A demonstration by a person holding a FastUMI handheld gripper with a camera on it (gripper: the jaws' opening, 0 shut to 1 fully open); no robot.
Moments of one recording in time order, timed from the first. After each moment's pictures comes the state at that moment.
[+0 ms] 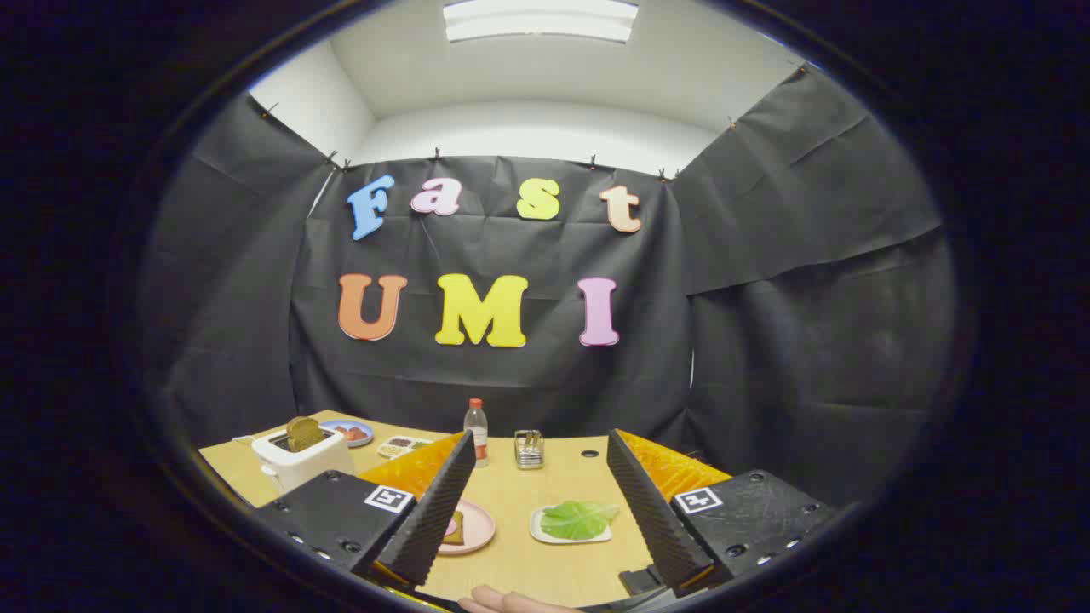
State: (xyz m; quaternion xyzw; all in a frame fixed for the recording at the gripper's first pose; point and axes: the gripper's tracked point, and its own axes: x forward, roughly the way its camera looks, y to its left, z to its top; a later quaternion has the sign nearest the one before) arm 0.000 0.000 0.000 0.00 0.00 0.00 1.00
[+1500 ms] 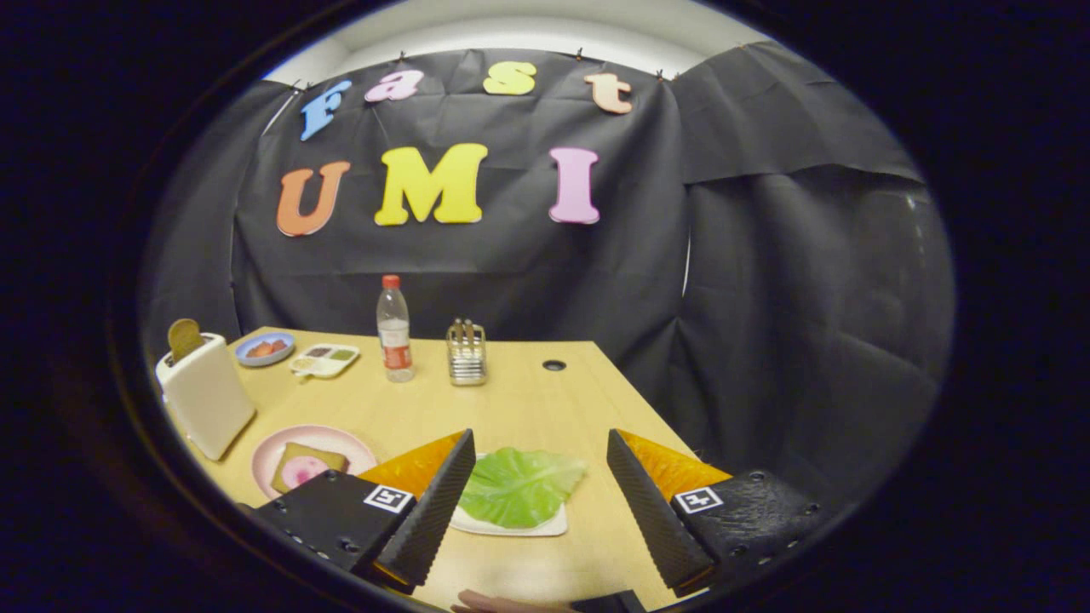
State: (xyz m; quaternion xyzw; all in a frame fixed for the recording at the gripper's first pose) arm 0.189 -0.096 -0.189 -0.02 0.20 -0.03 0.98
